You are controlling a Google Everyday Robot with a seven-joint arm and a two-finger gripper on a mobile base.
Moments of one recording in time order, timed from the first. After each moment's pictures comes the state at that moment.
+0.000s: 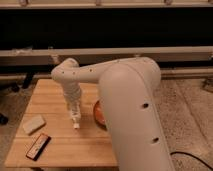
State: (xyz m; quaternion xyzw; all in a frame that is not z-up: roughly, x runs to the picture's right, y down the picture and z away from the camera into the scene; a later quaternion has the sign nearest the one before) arm -0.170 0.088 0.815 -0.29 0.21 0.56 0.75
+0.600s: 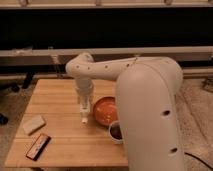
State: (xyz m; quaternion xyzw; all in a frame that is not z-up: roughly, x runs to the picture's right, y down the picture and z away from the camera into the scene) arm -0.098 0.055 0.815 -0.26 0.21 0.63 0.70
